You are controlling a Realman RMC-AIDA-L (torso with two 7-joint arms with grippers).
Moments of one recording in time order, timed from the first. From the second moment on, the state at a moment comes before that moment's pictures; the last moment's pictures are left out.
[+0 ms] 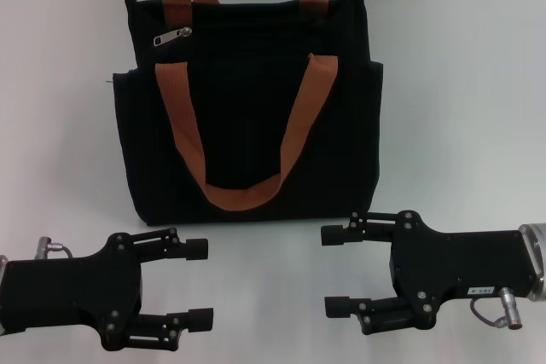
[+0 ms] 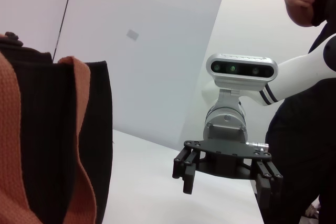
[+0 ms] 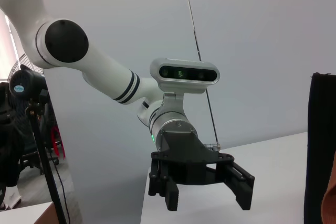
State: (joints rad) left arm -0.36 -1.99 0.75 0.39 1.99 1.90 -1.01; right arm 0.48 2.08 -1.00 -0.40 -1.80 -1.76 0.98
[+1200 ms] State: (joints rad) left arm -0.29 -2.05 0.35 0.34 1.53 1.88 -0.84; right arm 0.47 2.08 -1.00 -0.40 -1.79 -1.76 0.98
